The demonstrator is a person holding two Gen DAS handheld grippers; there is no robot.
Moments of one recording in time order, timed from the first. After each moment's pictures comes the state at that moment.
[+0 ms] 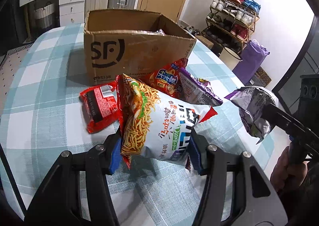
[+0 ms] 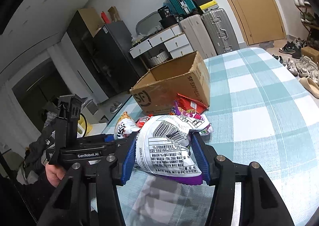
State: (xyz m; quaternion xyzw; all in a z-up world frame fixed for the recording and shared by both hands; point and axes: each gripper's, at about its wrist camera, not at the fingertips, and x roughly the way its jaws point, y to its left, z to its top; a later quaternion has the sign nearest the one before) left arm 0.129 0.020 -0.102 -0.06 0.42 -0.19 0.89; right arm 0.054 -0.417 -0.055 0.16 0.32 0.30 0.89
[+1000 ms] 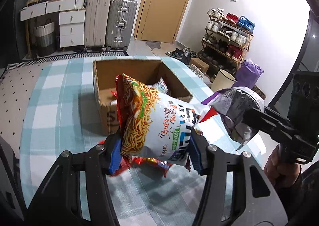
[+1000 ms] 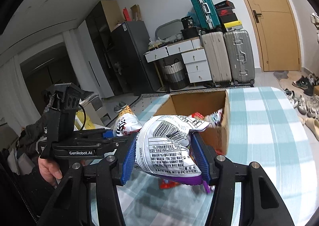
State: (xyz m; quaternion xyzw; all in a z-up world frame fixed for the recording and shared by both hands) left arm 0.146 0.057 0.008 -0.07 0.35 -0.20 0.91; right arm 0.093 -0.366 0.029 0.08 0.26 0.34 0.90
